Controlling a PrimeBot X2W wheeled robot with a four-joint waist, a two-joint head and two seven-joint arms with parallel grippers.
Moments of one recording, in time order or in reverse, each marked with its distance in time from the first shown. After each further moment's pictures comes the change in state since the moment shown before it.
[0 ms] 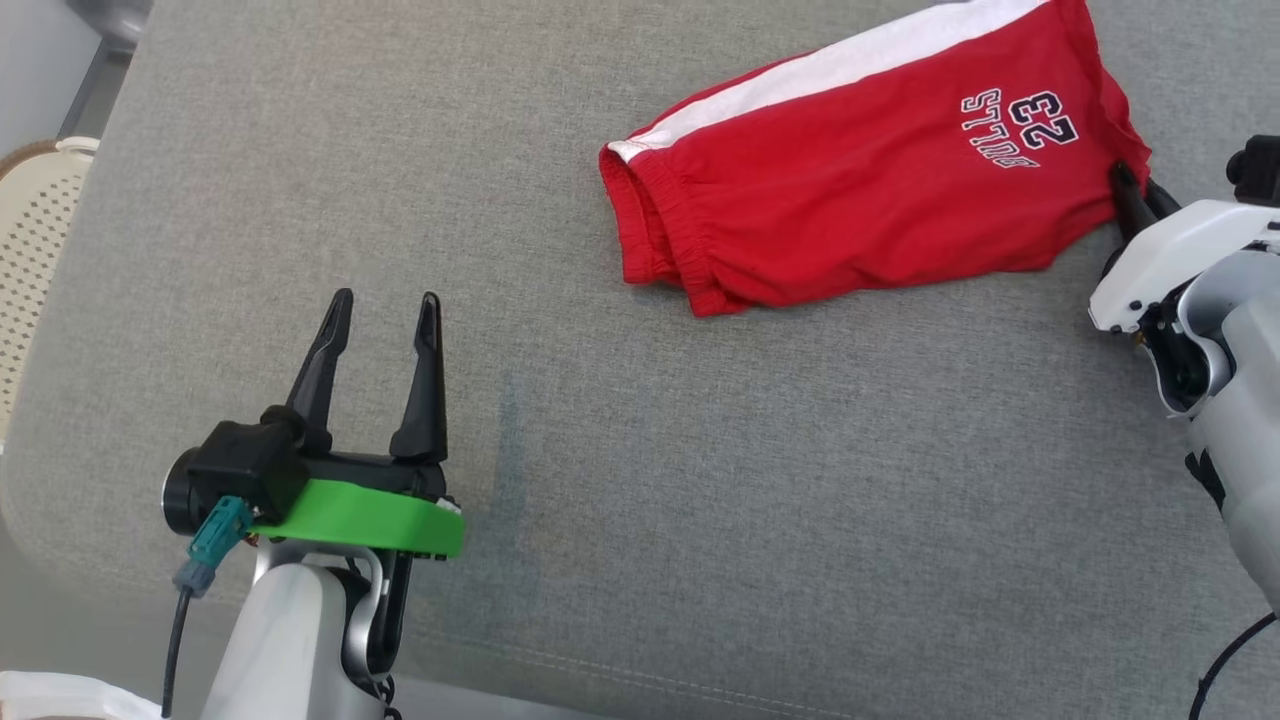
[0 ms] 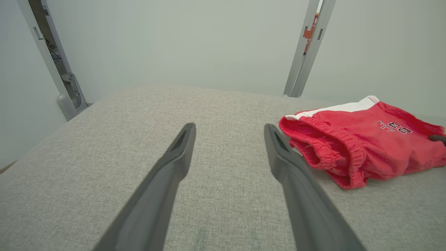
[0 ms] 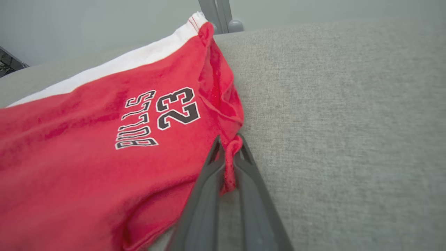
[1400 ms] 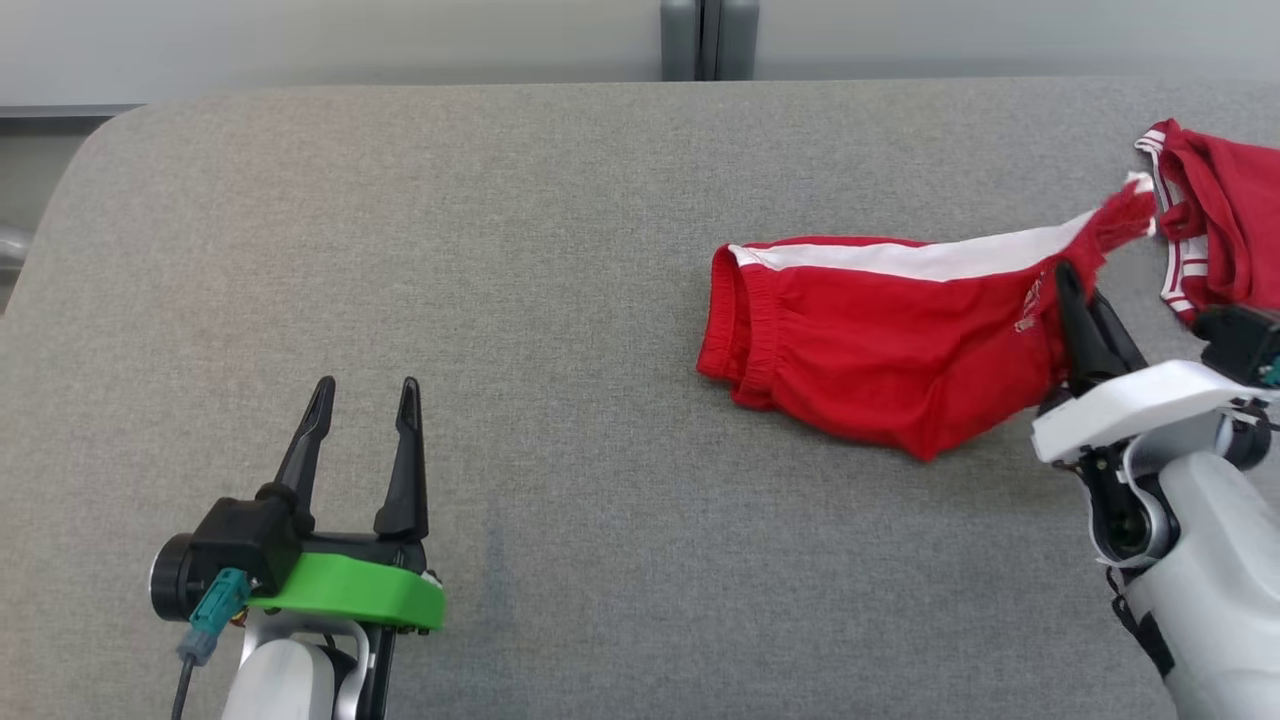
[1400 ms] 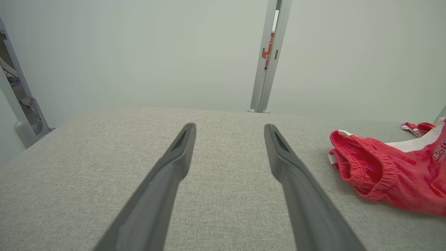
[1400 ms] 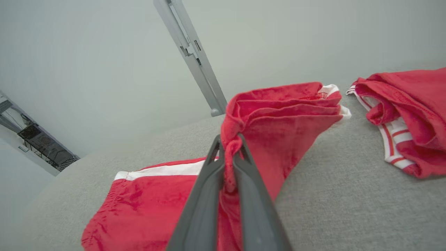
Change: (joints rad) left arm 0.121 -0.002 0.057 0.003 0.058 -0.004 0.000; right arm 0.421 0.058 -0.125 -0.474 0.082 -0.001 -0.134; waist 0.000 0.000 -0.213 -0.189
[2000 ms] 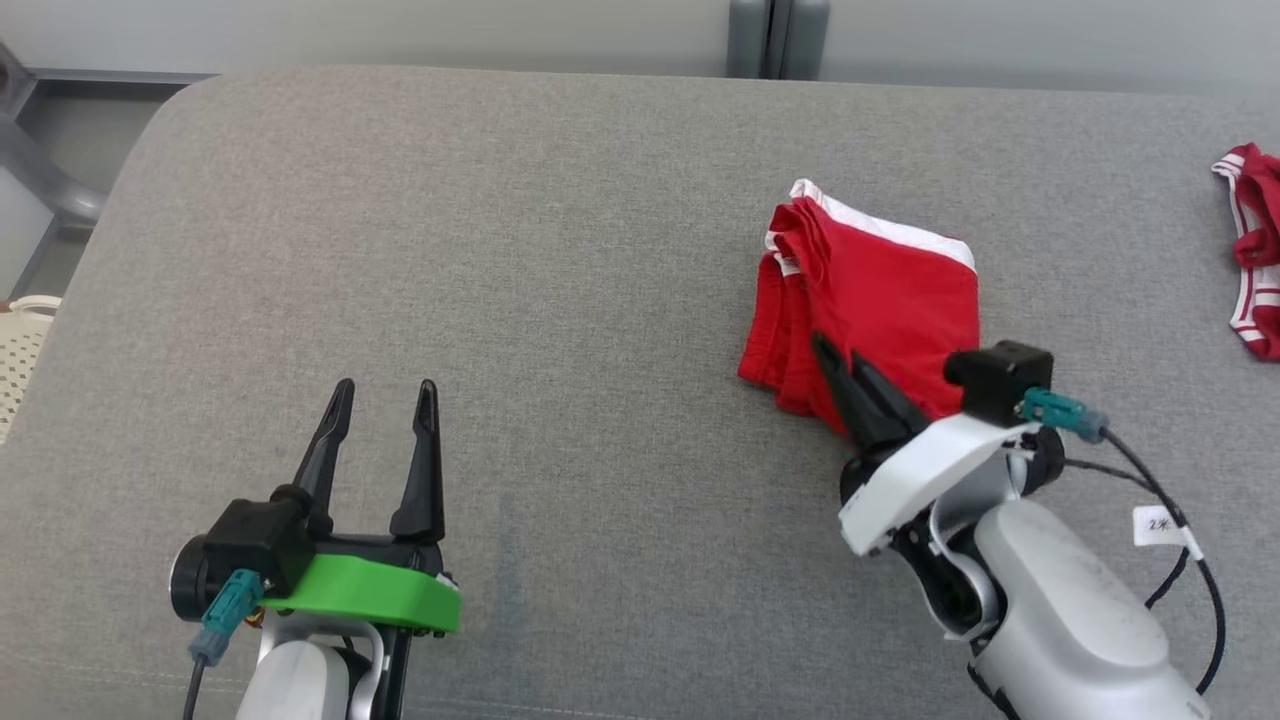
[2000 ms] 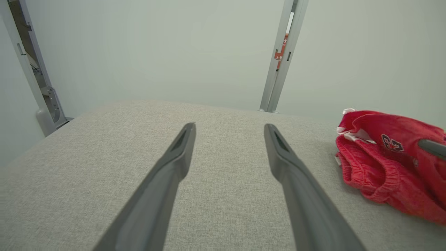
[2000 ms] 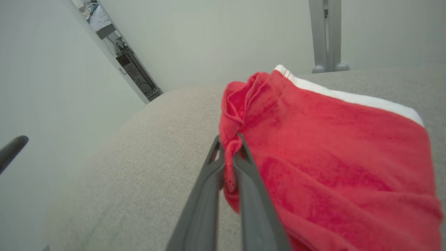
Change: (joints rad) left arm 0.002 0.000 -0.036 -0.001 -0.038 0.009 0.000; right arm 0.037 0.154 0.207 -0.156 -0.150 0.000 0.129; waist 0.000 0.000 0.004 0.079
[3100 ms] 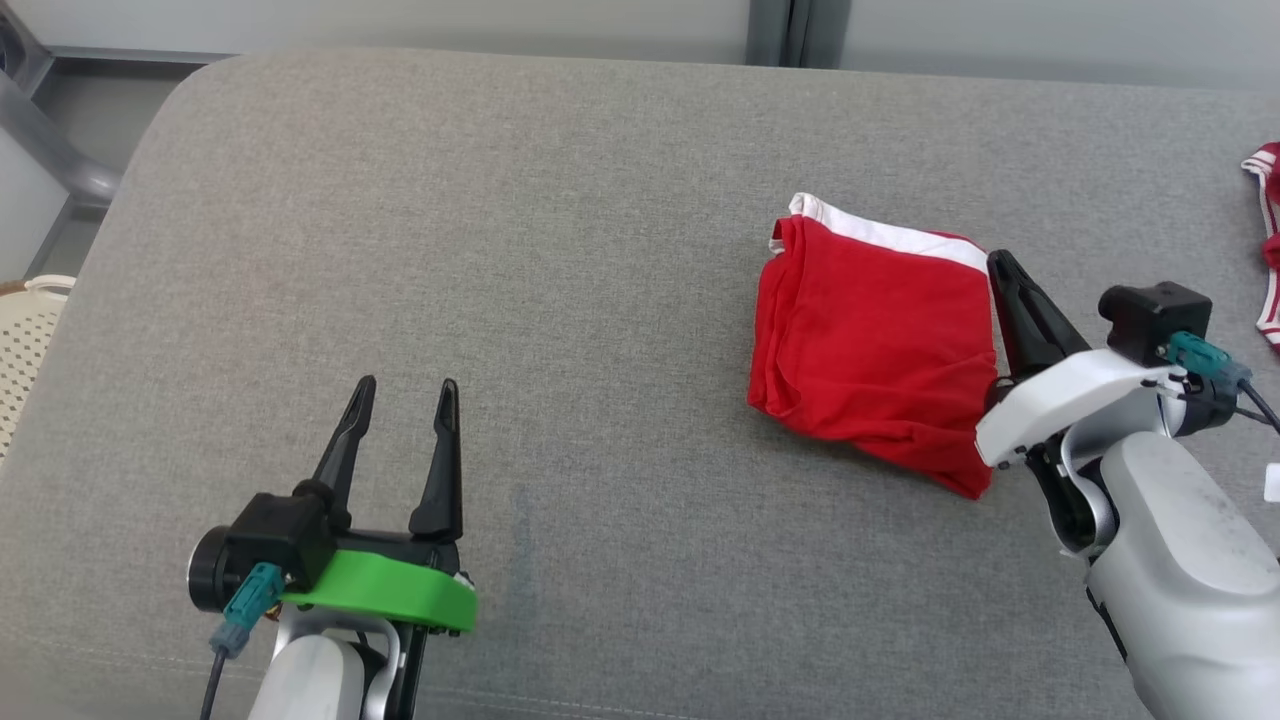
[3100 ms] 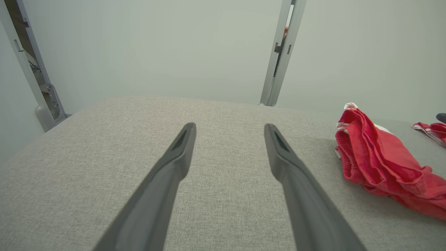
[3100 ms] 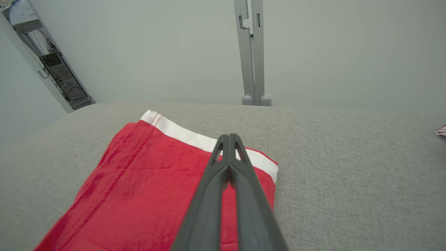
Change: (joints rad) left arm -0.007 0.000 -0.030 0.007 0.007 0.004 0.000; right arm -0.077 -0.090 -0.191 0.160 -0.164 0.000 -0.099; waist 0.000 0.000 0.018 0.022
